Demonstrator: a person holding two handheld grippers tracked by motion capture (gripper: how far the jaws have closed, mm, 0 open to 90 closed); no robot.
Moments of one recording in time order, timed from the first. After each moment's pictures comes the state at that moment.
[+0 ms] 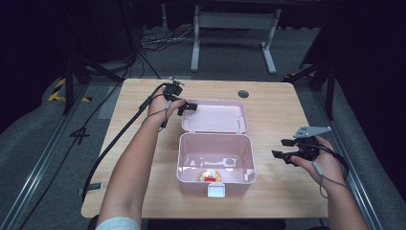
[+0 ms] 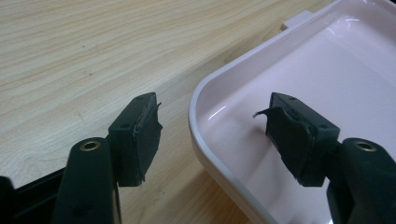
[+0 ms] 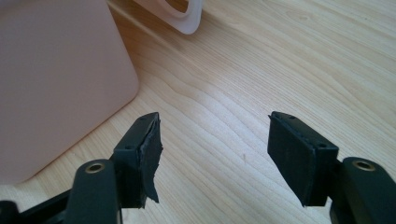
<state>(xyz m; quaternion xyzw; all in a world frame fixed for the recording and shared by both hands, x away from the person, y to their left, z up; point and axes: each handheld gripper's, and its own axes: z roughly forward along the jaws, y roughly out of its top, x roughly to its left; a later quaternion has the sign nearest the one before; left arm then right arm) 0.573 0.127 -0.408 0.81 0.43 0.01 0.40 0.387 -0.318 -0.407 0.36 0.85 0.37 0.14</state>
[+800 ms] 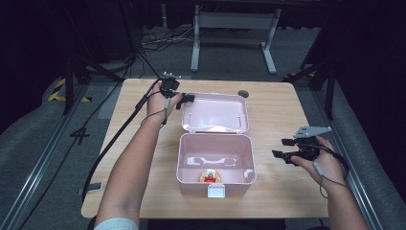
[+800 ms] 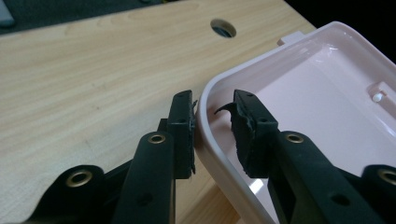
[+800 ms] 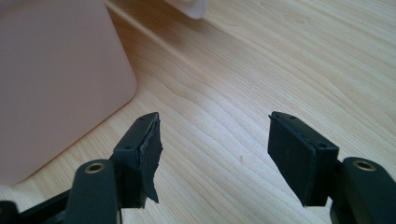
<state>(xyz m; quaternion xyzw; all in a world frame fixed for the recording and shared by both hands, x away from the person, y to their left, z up) 0.562 0.132 -0.378 0.78 0.42 0.05 0.45 0.387 -0.318 -0.406 0.36 0.85 0.37 0.14</state>
